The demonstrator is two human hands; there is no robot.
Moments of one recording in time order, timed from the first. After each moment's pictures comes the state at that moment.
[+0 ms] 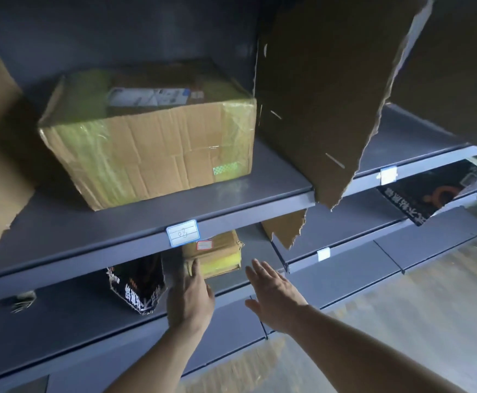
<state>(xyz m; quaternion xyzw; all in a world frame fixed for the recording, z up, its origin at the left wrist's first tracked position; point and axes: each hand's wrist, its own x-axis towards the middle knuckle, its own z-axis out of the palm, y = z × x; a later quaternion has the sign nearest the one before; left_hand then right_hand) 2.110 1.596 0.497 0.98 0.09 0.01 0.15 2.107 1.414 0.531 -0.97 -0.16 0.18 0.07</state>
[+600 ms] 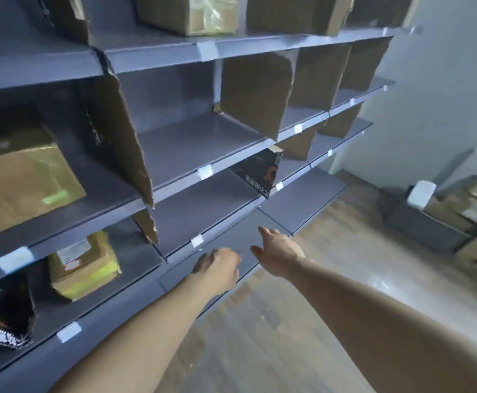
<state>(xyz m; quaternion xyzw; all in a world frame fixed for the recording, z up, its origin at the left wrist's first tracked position) 2.011 1.288 0.663 0.92 -0.35 -0.14 0.04 1.968 1.135 0.674 -0.97 0.17 0.10 0.15</state>
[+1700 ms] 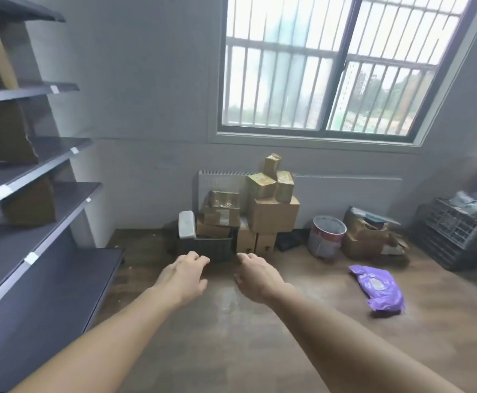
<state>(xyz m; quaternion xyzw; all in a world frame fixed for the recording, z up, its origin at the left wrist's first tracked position) 1.862 0.557 0.729 0.71 -0.70 -0.07 0.05 1.681 0.500 0.722 -0.84 0.52 -0.05 0.13</state>
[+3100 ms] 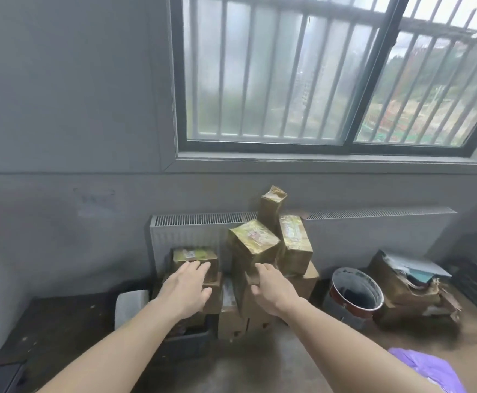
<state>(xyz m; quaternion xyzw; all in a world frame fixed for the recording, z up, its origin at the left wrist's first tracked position) 1.930 -0.271 0.685 0.70 -0.70 -0.13 0.05 1.721 -0.317 0.681 -0.78 0.60 -0.03 0.19</state>
